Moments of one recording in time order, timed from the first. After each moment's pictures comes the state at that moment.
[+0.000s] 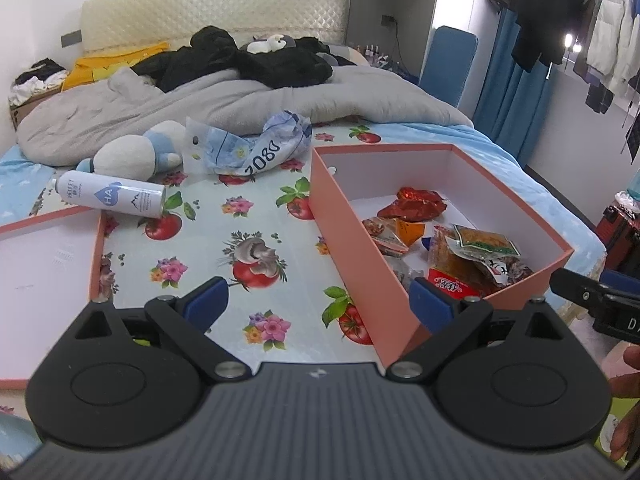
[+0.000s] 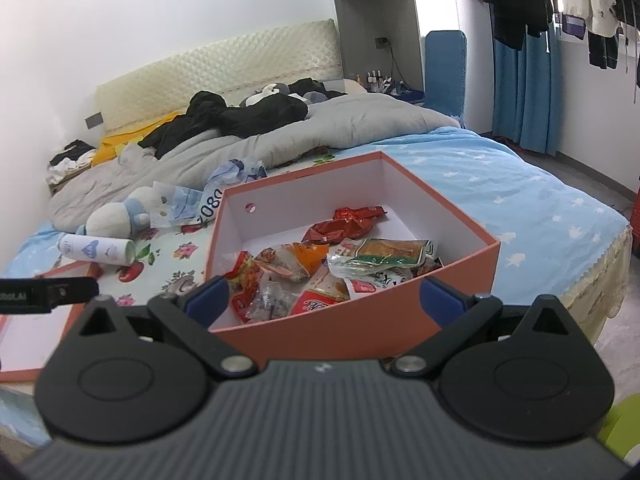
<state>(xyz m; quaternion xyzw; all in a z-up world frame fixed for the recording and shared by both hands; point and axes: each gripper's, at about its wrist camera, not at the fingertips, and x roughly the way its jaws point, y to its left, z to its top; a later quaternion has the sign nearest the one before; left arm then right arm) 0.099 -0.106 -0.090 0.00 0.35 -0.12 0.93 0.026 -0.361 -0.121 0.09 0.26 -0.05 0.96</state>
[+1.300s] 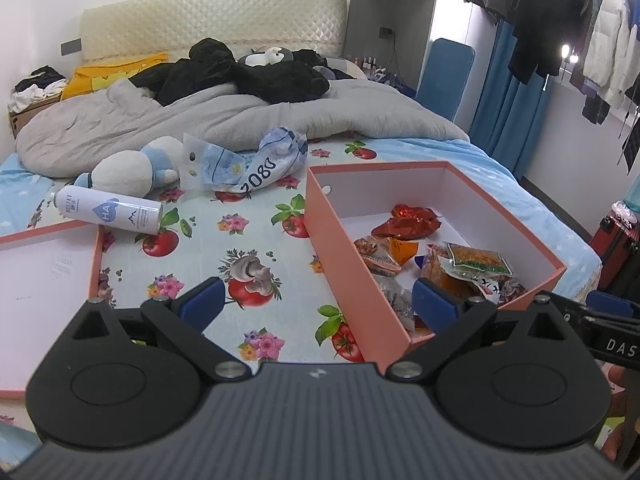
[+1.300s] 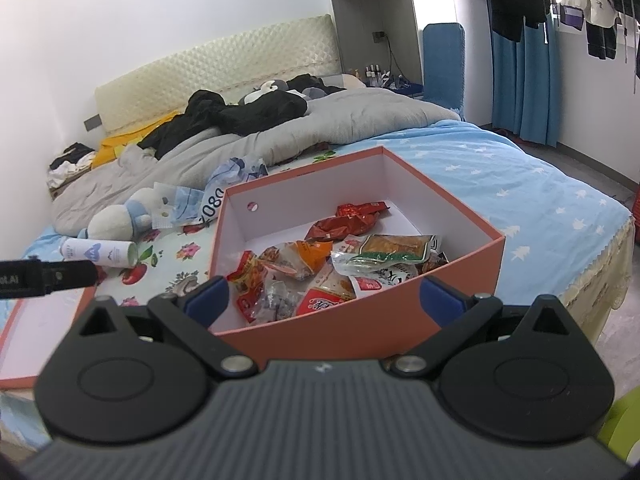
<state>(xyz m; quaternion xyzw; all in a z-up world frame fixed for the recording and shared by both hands) 0.100 -0.112 -0.071 -0.01 0.33 -0.12 0.93 0.032 -0.362 -0.121 0.11 0.27 -0.06 0.96</state>
